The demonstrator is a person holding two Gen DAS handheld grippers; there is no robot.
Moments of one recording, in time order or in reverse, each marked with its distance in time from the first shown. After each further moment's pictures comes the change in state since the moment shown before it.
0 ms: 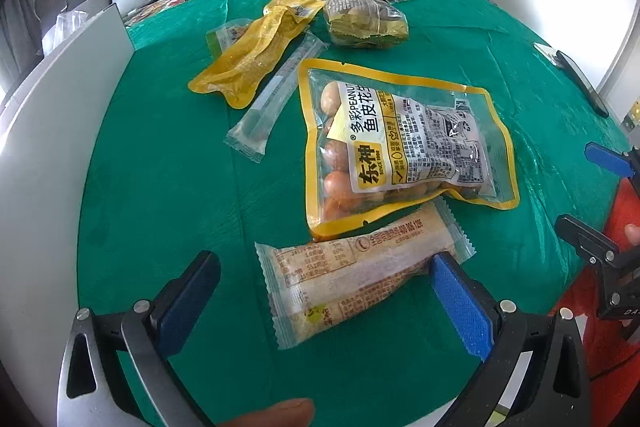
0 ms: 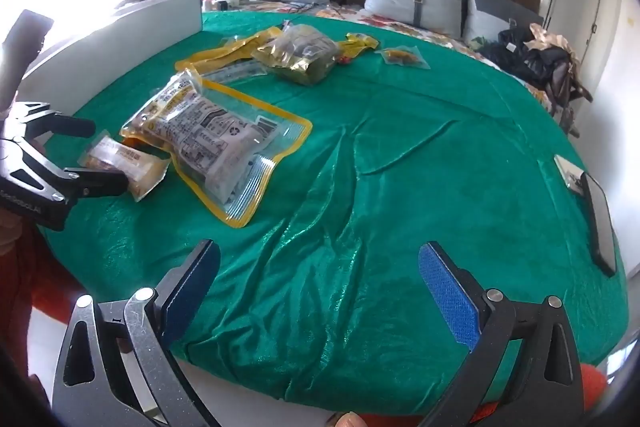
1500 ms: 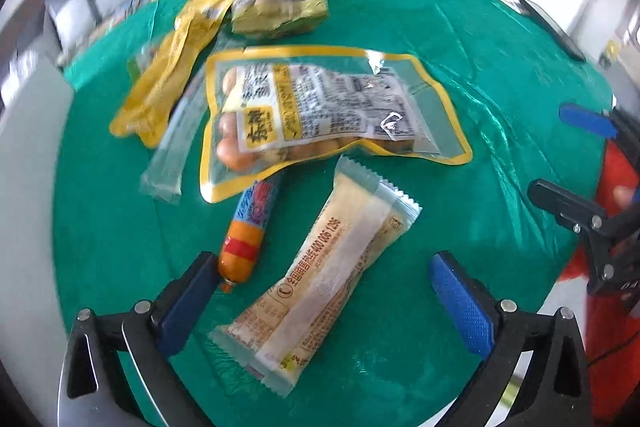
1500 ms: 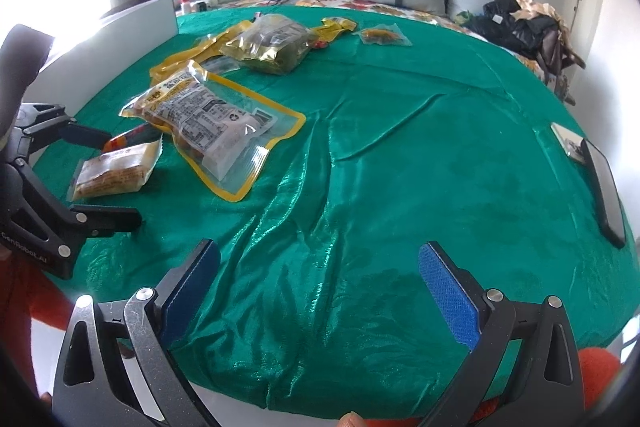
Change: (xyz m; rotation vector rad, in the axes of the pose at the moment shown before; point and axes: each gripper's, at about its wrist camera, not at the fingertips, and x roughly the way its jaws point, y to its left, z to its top) left arm 0.014 -0.040 0.020 0.135 0.116 -0.075; right arm 0.010 -0.025 -0.003 0.117 0.040 0.006
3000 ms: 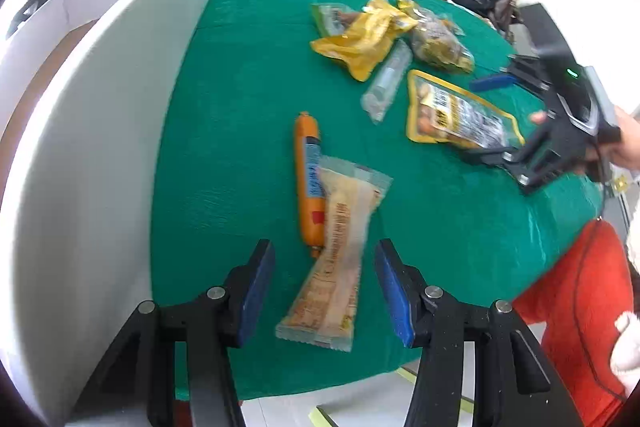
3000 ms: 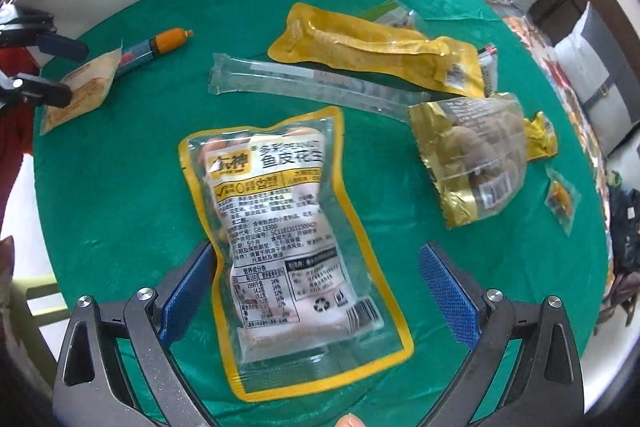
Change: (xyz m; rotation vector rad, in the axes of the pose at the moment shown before) left arm -0.063 0.122 -0.087 -0.345 -0.109 -0.061; right arm 0.106 0.111 0.119 -0.802 0.321 0.271
